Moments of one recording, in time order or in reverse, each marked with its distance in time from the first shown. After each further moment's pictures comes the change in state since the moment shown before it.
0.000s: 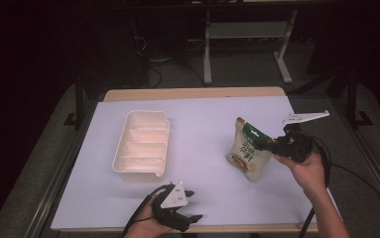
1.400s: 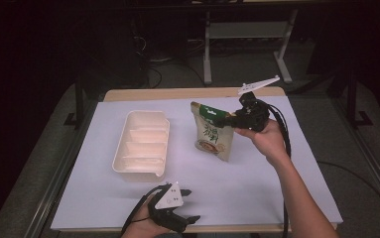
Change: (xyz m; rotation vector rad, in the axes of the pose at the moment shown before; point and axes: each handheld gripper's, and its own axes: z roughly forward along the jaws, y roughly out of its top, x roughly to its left) left arm 0.002 -0.005 -0.006 -0.040 -0.006 0.001; right arm 0.036 0.096 0.067 0.031 0.175 -0.125
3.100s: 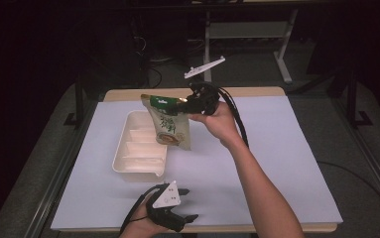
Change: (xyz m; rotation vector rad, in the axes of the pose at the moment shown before) left arm 0.004 -0.004 -0.002 -0.003 0.000 -0.005; right arm 0.040 0.078 0.082 -0.002 0.147 -0.083
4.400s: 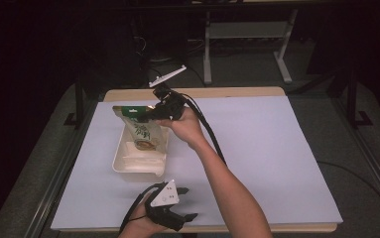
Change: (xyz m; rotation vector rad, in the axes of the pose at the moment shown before) left arm 0.002 0.000 -0.003 -0.023 0.000 -0.015; right arm 0.001 0.012 0.087 0.034 0.067 -0.003
